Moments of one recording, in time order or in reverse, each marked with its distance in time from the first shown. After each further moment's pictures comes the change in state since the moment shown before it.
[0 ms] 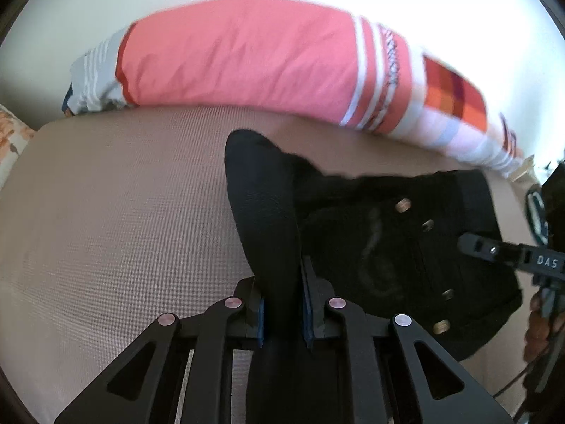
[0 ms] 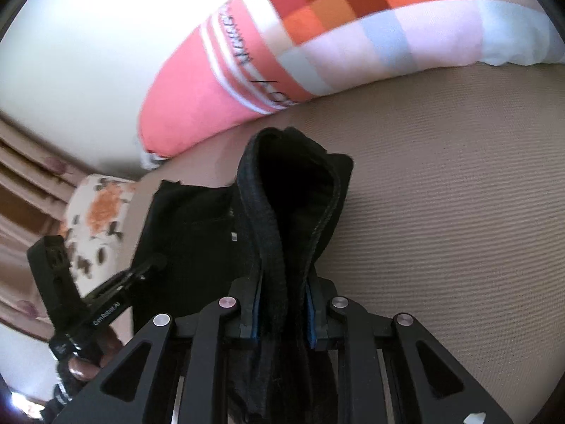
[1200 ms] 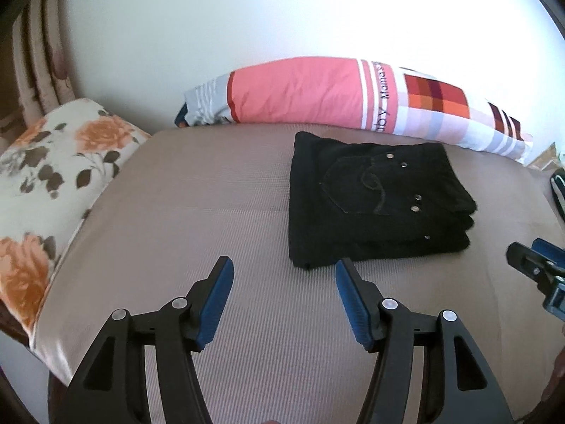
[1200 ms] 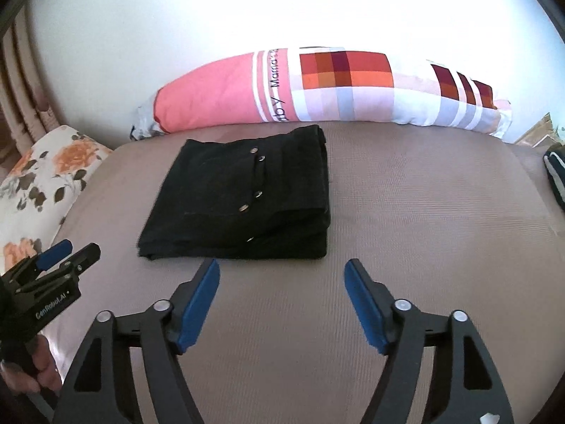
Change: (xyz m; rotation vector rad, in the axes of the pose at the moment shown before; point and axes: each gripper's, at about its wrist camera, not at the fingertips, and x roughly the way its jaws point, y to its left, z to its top) left arm -0.179 -0.047 -0.144 0.003 -0.204 0.300; right arm -0.130 0.089 -0.177 -0.197 -0.280 -0.312
